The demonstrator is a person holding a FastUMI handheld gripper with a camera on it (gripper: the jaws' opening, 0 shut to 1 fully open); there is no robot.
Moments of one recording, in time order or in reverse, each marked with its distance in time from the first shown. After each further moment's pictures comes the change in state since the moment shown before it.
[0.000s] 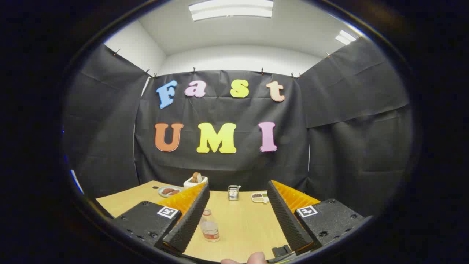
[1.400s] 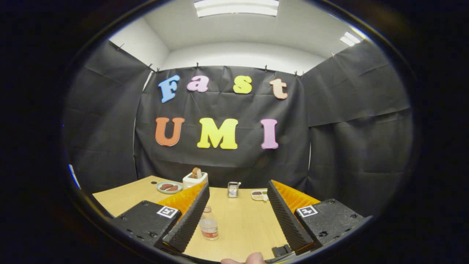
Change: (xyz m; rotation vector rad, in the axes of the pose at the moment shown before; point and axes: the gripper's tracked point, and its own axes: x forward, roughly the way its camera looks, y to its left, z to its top) arm 0.010 0.013 -0.020 -0.028 0.029 0.012
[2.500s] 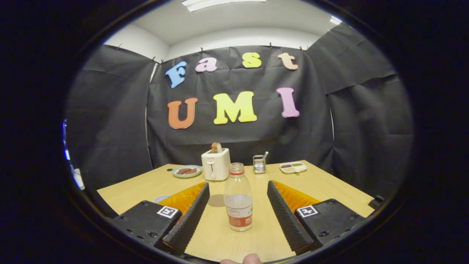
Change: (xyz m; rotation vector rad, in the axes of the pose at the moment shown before) arm 0.058 0.072 -0.174 0.111 0.117 0.107
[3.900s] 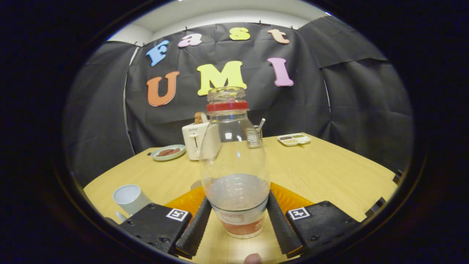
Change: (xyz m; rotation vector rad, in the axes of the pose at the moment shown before) arm 0.106 0.005 -0.095 0.036 0.169 -0.097
